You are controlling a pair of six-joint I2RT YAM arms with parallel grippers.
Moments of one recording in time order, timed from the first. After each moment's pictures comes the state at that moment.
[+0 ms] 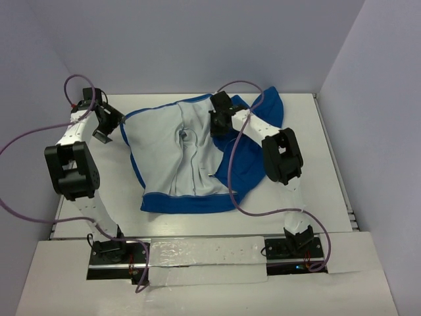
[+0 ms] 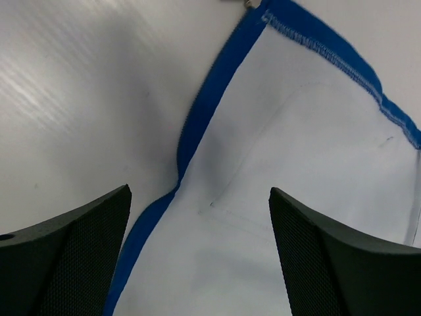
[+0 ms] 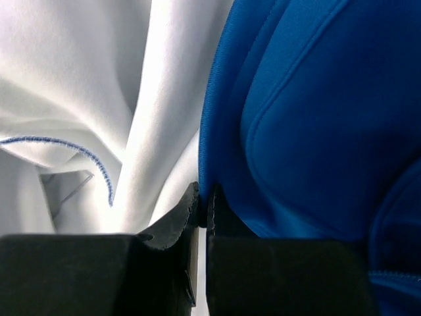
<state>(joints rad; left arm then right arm) 0.13 1.91 1.56 -0.67 -0.08 -0.80 0.49 2.24 1.86 -0.56 -0.02 0.44</state>
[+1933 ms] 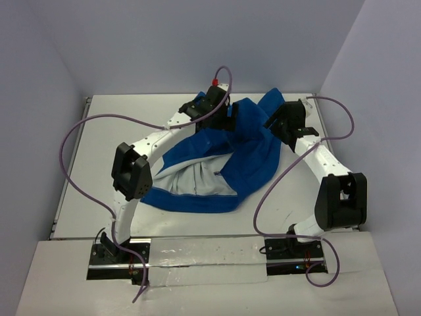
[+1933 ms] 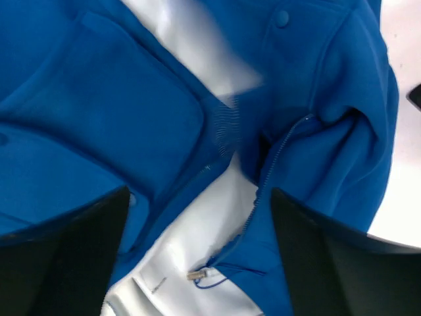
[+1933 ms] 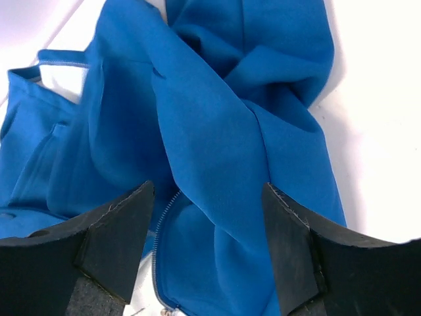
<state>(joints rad) -0.77 2.14 2.05 -0.64 -0.18 -0.38 0.09 1.49 1.08 -0.25 0.12 0.74</state>
